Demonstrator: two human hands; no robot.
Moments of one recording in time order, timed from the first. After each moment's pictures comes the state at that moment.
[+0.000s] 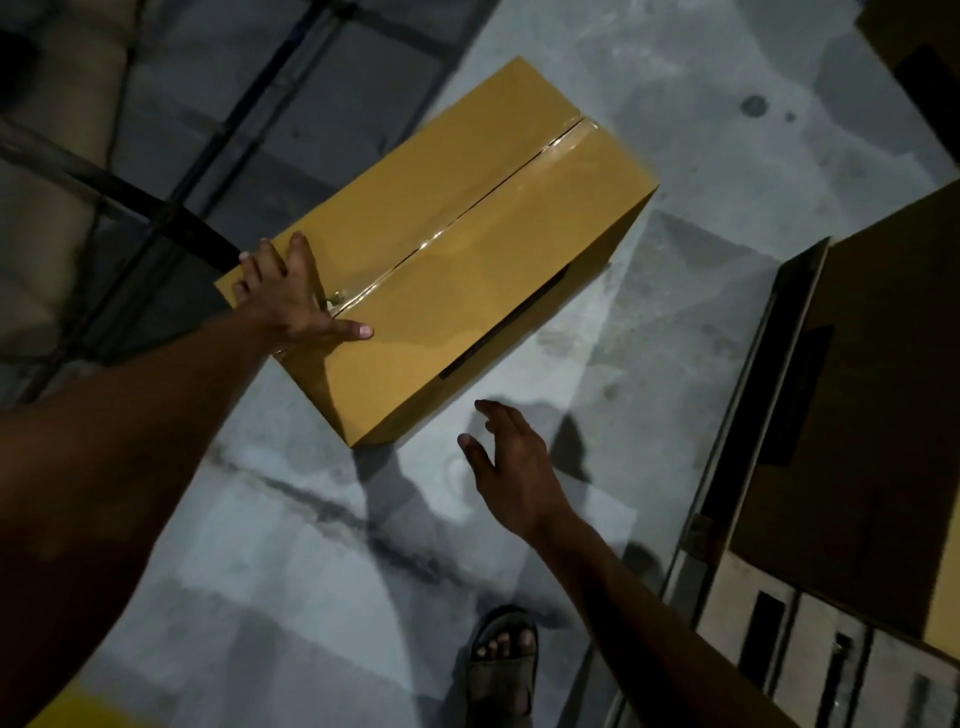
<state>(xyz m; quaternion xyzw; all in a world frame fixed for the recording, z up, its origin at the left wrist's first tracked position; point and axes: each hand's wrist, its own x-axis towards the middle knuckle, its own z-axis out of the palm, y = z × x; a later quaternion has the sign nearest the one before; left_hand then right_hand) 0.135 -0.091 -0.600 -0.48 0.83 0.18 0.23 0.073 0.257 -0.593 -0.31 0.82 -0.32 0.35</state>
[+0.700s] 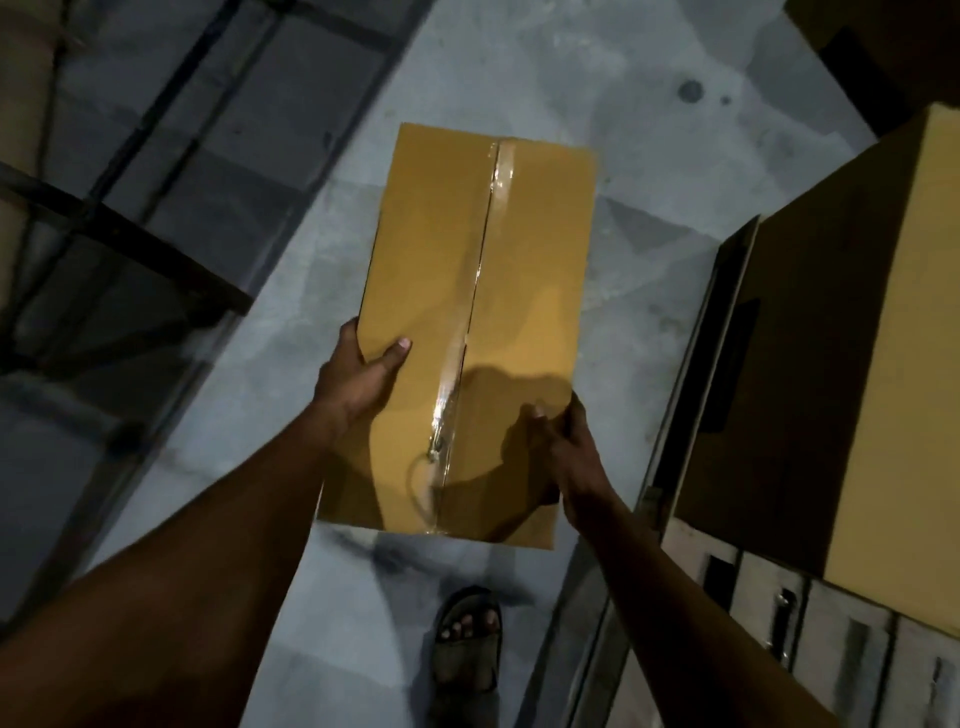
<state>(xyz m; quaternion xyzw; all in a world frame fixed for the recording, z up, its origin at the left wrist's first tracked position) 0.112 0.091 -0.615 -0.52 0.69 0.50 0.07 0.012 0.361 -0.619 0.06 0.73 -0.52 0.43</state>
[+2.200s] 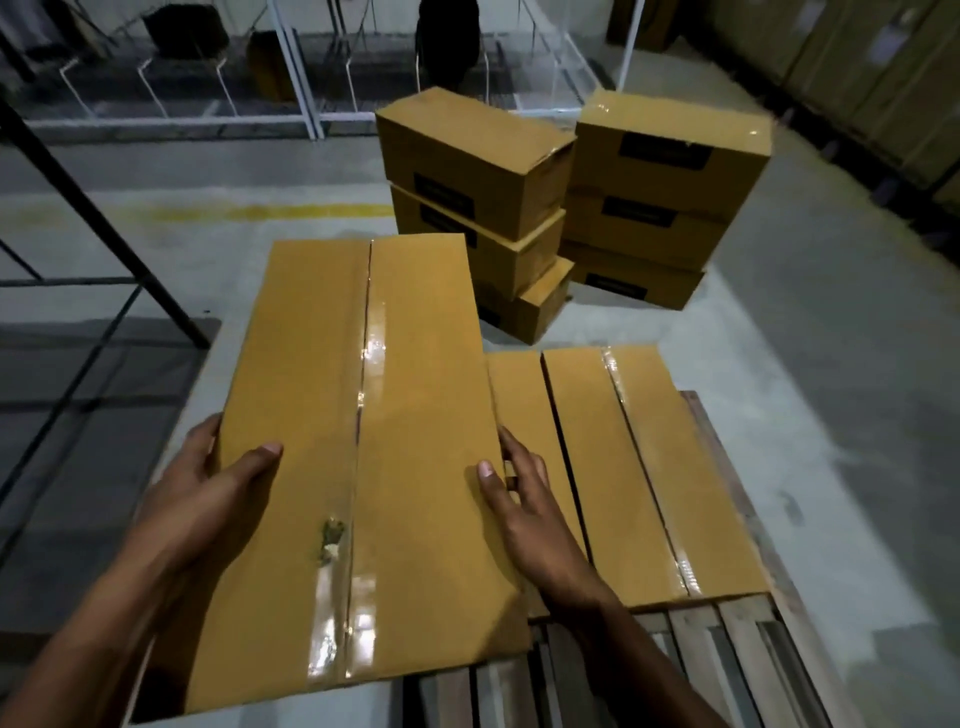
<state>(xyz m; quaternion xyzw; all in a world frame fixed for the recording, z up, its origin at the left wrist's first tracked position) -0.059 0.385 -0.148 -0.38 0.78 0.50 -0.03 -0.120 0.698 -0.192 -0.03 0.74 -0.63 0.23</state>
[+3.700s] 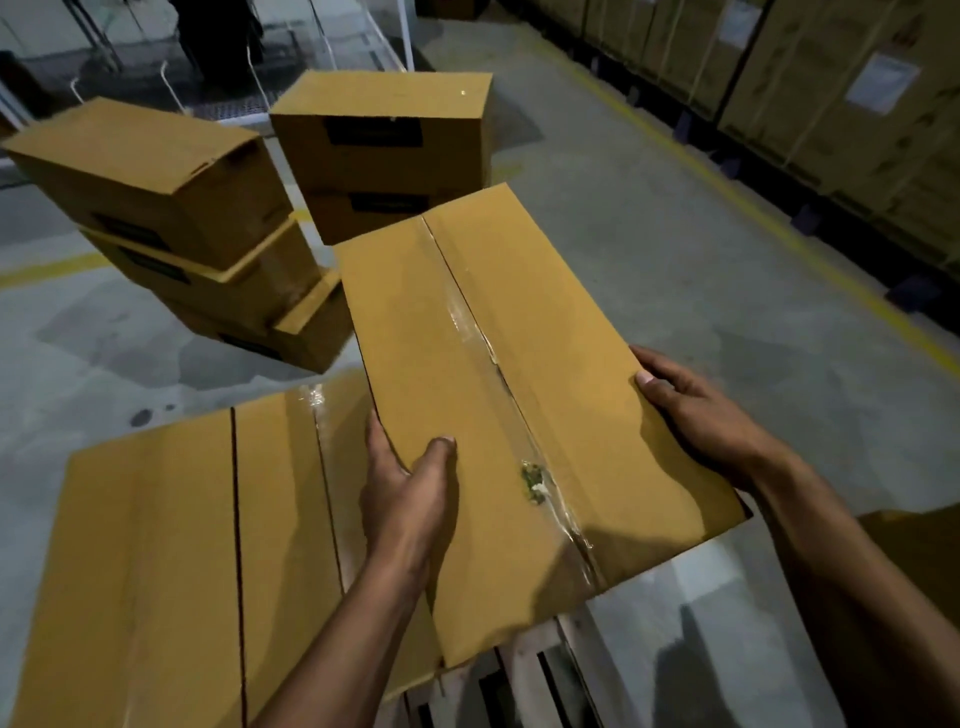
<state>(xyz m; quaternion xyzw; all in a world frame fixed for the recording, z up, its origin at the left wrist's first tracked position) -0.326 1.068 -0.252 -0.28 0.74 0.61 0.00 -0.389 1.373 -0.221 0.08 0.81 -0.57 0.14</state>
